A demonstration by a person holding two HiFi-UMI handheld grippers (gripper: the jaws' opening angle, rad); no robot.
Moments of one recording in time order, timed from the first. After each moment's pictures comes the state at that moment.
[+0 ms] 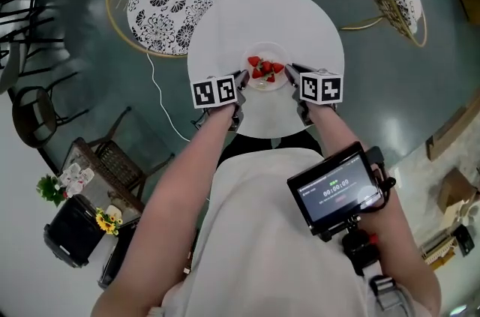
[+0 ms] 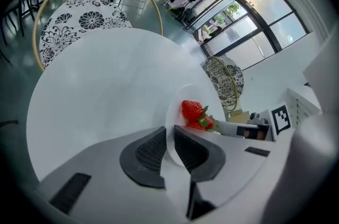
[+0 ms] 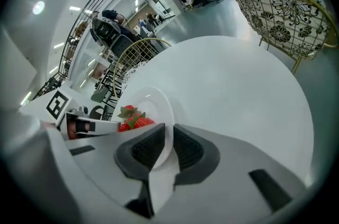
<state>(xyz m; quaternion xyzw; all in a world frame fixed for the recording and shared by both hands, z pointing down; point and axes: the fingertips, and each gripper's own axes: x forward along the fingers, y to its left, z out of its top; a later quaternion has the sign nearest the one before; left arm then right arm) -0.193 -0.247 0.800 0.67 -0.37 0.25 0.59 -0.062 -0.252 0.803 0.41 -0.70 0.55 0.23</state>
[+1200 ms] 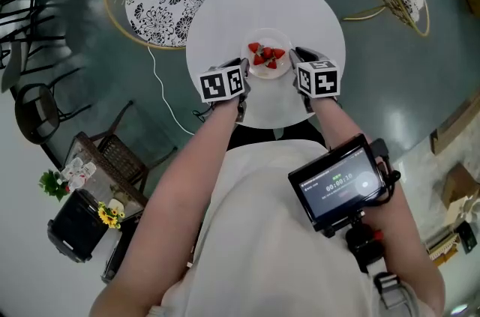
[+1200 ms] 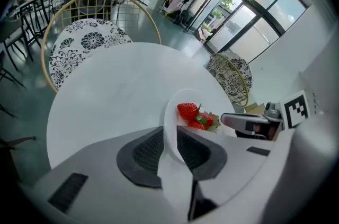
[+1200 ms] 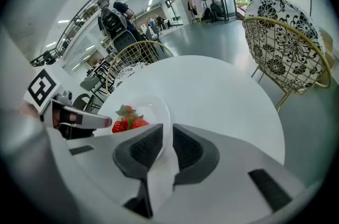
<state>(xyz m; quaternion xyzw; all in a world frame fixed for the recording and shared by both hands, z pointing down) -0.199 -0.258 0.803 0.68 -0.42 0.31 0.52 -0.049 -0.269 0.806 0.45 -0.72 0.45 0.28</state>
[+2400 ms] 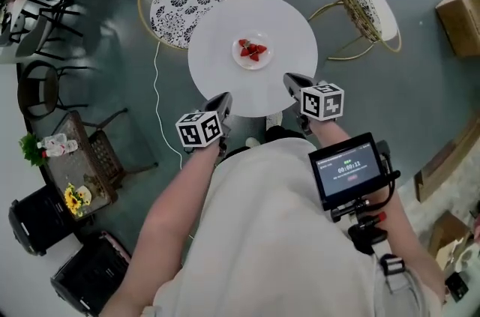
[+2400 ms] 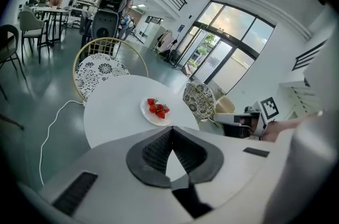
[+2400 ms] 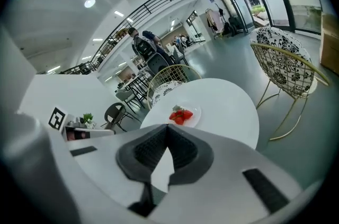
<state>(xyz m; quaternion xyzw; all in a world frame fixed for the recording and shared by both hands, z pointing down) -0.194 -0.093 0.663 0.75 -0.48 0.13 0.43 -0.023 -0.150 0.664 0.37 -0.82 0.40 0.16</state>
